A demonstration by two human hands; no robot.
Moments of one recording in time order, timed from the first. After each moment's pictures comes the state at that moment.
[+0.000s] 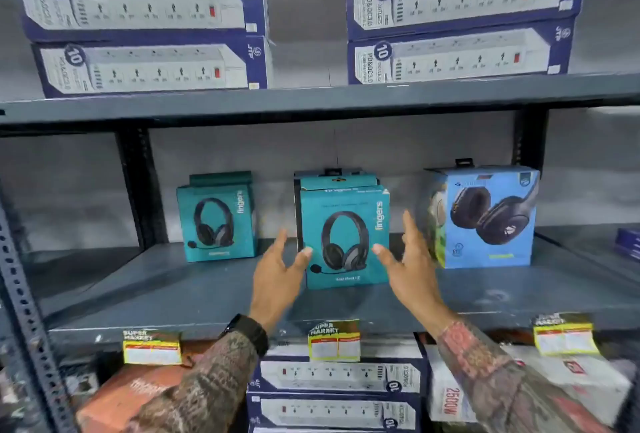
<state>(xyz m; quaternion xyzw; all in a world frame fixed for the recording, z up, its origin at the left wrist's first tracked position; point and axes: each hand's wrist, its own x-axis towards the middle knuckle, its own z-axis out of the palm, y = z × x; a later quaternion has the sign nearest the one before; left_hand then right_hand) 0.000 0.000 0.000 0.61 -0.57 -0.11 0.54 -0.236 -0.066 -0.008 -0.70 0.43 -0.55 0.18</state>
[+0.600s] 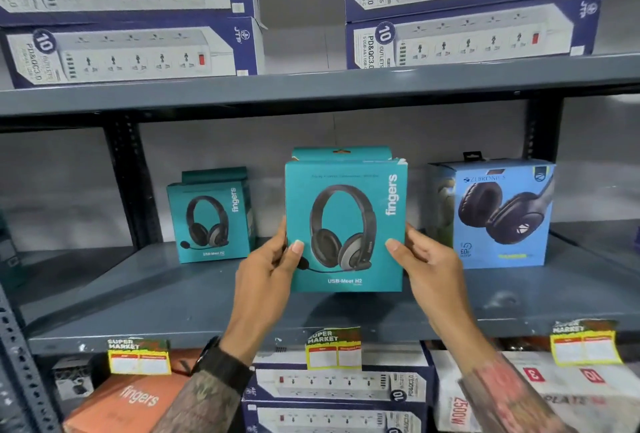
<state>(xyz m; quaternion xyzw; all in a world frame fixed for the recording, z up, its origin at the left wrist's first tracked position) -0.016 0.040 0.029 0.56 -0.57 -0.15 0.58 -0.253 -0.042 0.007 -0.61 0.34 -0.63 0.33</state>
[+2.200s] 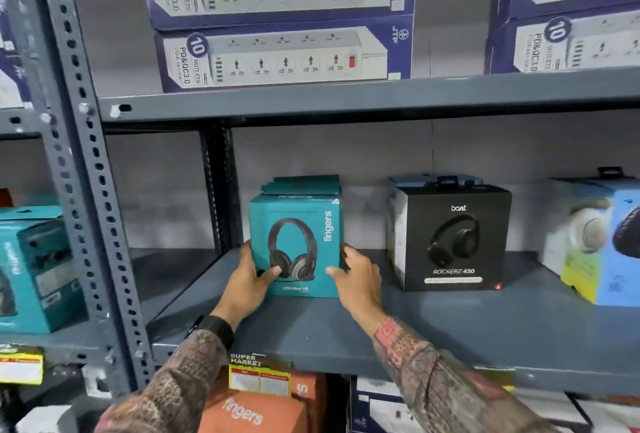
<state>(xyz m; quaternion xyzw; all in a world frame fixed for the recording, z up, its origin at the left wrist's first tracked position) 0.284 -0.014 -0.012 0.64 -0.52 -0.18 0.53 0.066 -0.076 -0.007 -0.71 0.44 -0.47 0.26</state>
